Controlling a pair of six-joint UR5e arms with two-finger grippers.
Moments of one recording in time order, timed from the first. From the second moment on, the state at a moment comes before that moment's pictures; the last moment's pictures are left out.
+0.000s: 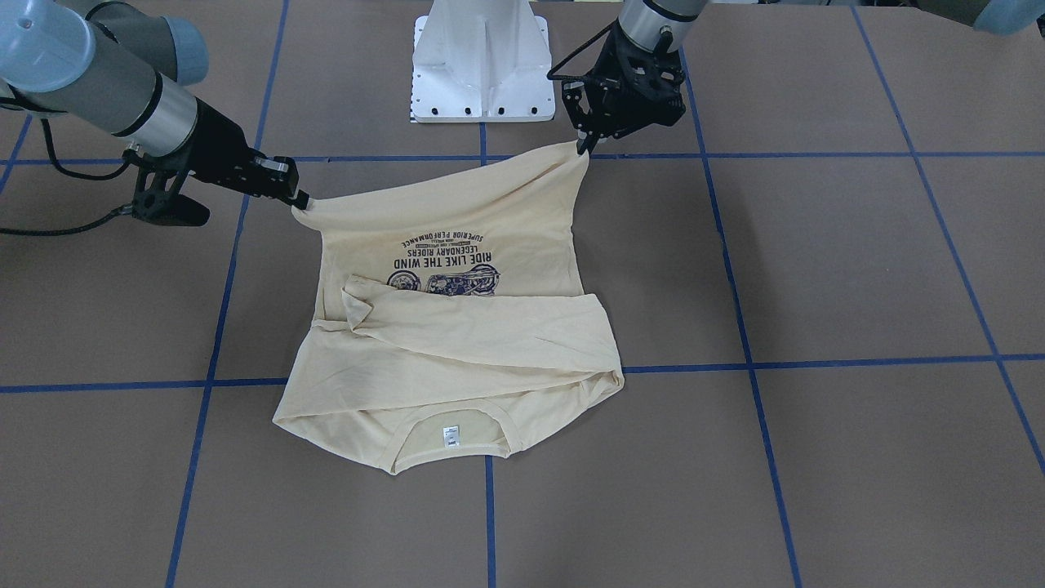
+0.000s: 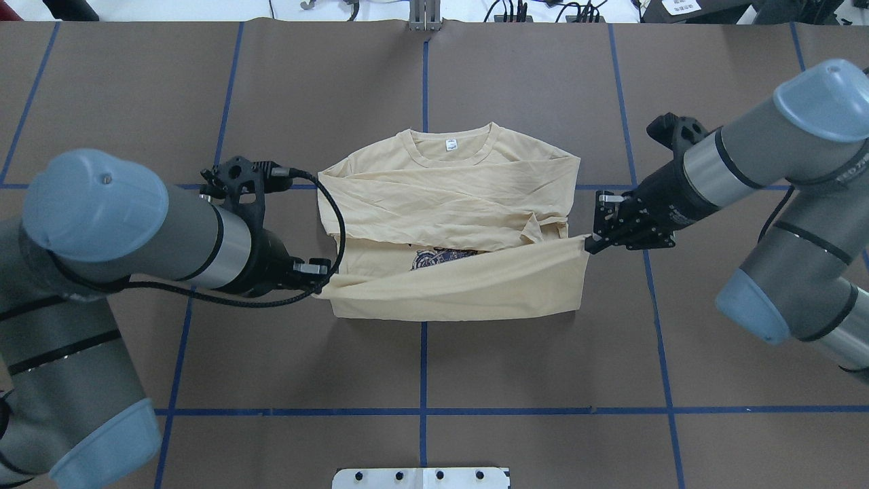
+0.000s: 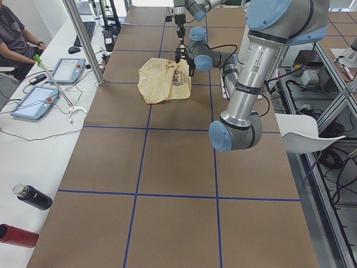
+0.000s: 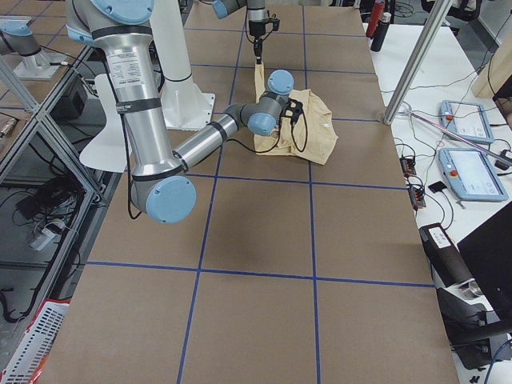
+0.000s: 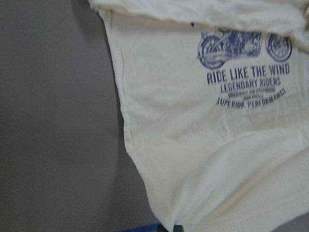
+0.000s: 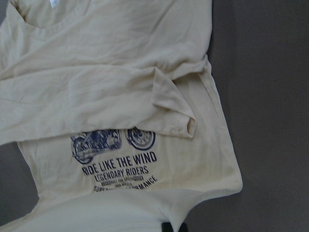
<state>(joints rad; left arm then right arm) -0.58 -2.02 -2.07 -1.68 -1.95 -1.22 0.86 -1.28 1.86 -1.13 2.41 1.46</state>
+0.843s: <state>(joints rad) -0.78 -2.09 -1.74 -1.99 -2.07 -1.20 0.95 -1.07 1.58 -1.13 2.40 1.42</state>
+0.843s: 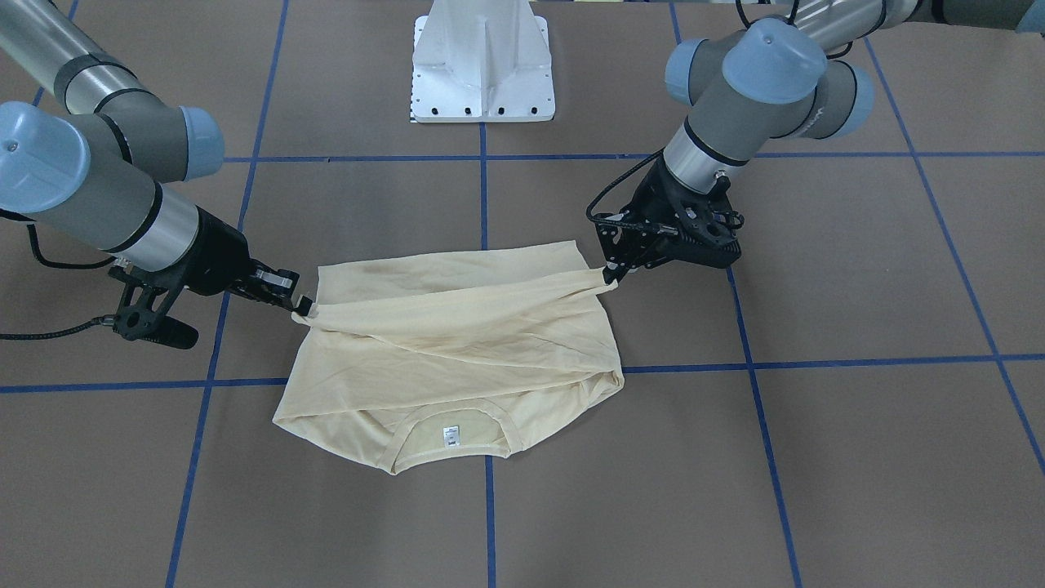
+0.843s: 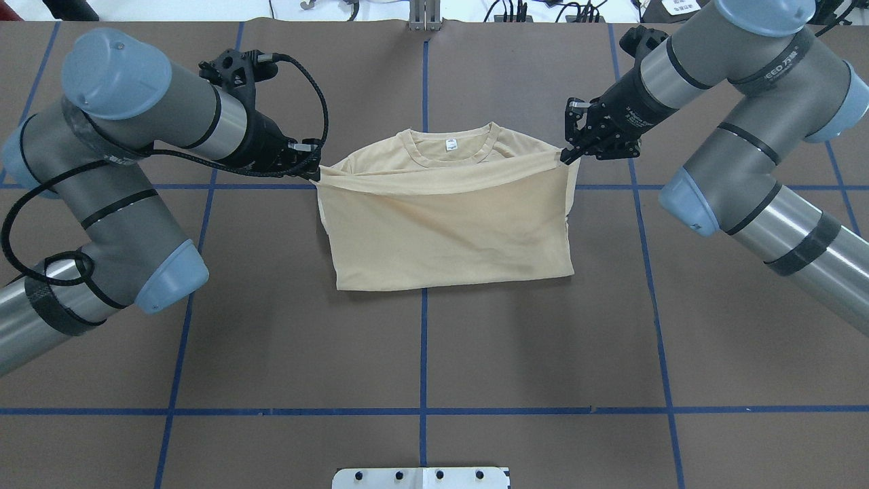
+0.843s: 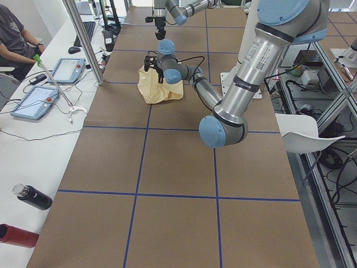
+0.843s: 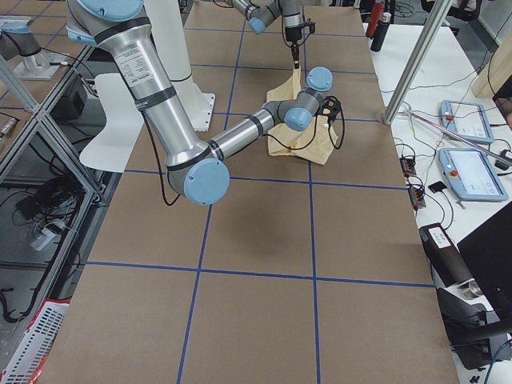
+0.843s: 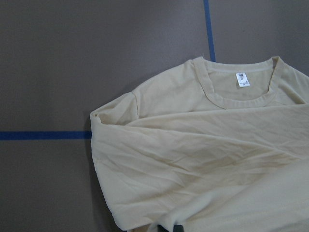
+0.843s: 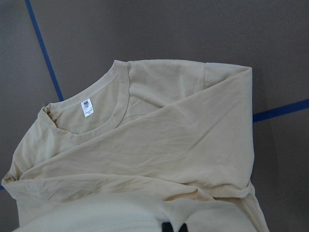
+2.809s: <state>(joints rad) -0.78 -2.24 -1.42 -2.16 -2.00 -1.21 1.00 -0.90 1.31 -1.01 2.37 1.42</state>
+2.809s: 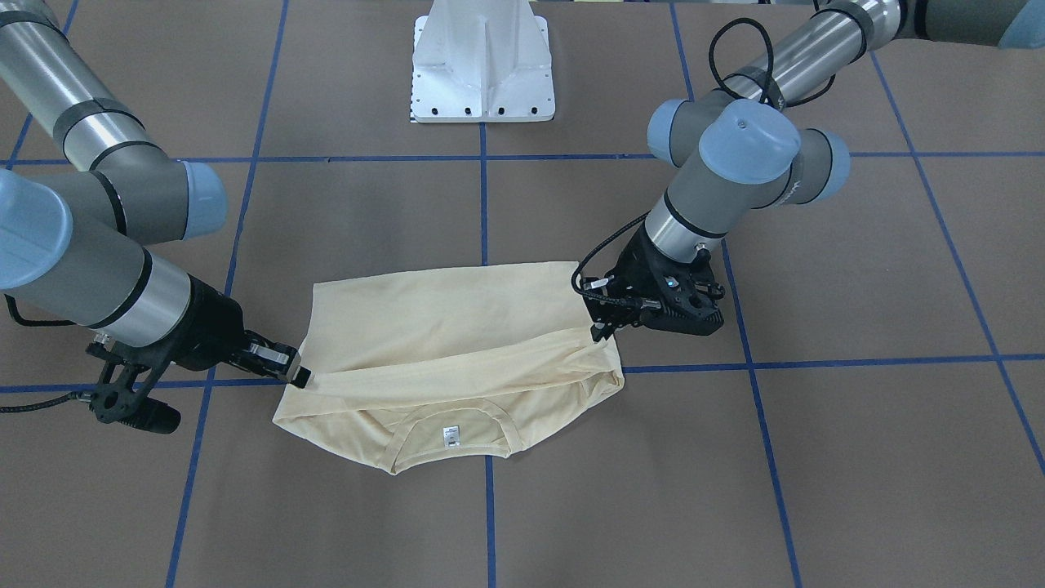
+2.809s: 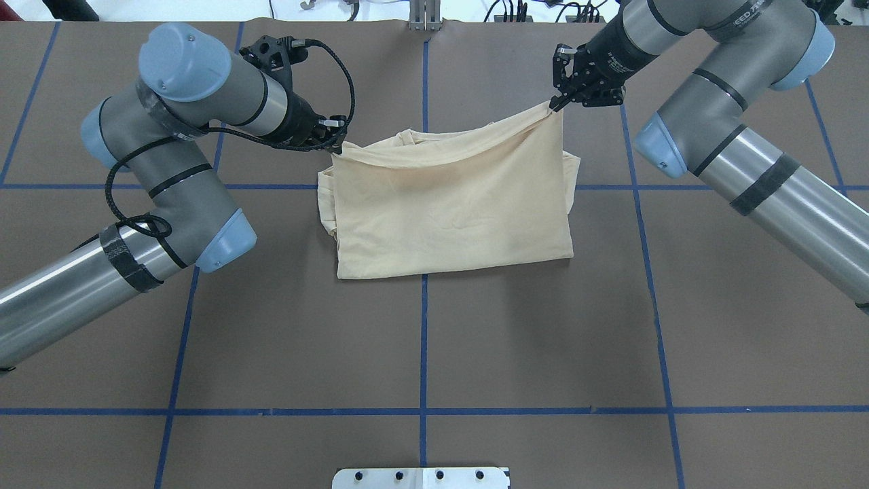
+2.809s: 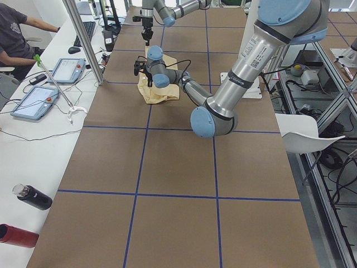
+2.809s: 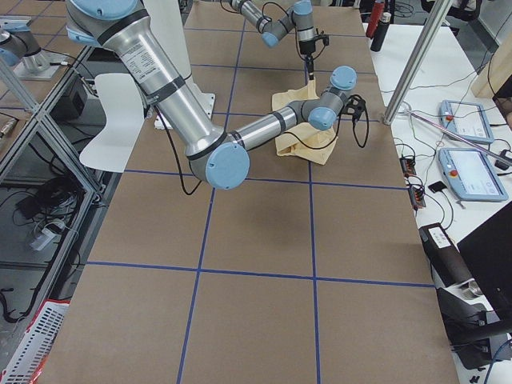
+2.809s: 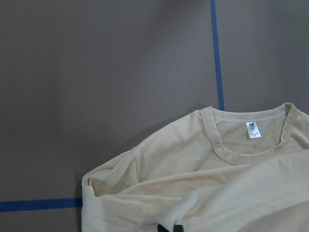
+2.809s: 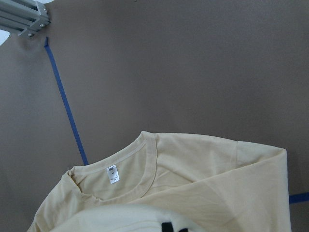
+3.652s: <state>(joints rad) -0.79 -2.27 -1.22 -2.30 -1.91 -1.20 0.97 -0.85 1.17 -1.00 2.30 1.42</state>
